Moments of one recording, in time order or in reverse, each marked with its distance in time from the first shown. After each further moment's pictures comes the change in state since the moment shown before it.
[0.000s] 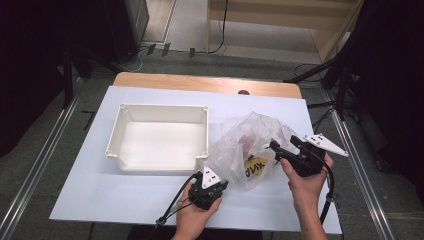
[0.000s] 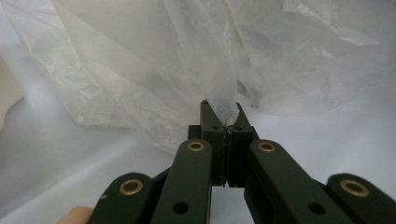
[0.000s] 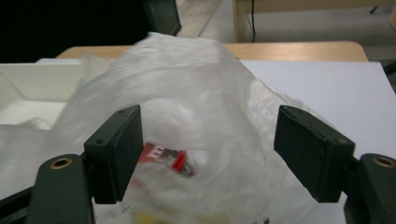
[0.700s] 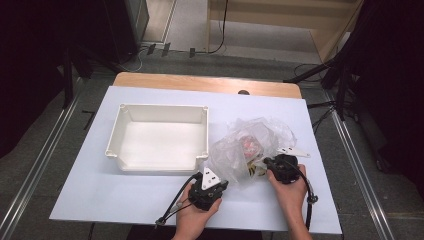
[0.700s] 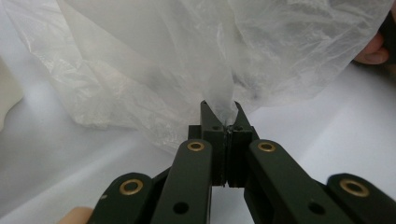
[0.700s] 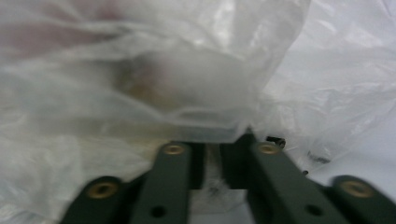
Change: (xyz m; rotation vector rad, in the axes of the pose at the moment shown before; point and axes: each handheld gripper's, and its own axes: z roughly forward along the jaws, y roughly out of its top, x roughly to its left) left arm -0.001 -0.001 -0.001 -0.005 0.000 0.010; right arm -0.012 -0.076 0.067 0.320 -0.069 -0.042
